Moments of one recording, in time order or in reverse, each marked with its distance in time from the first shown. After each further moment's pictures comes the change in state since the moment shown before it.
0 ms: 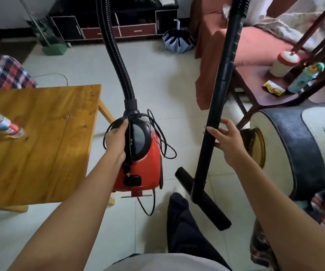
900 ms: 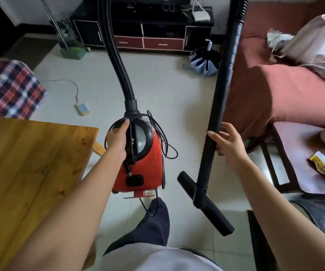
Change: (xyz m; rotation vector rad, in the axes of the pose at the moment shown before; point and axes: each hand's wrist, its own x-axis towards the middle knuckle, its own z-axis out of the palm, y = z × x) left_hand 0.313 0.179 0.187 -0.054 0.238 -0.058; right_hand 0.438 -0.101 0.088 -0.134 -0.177 -0.033
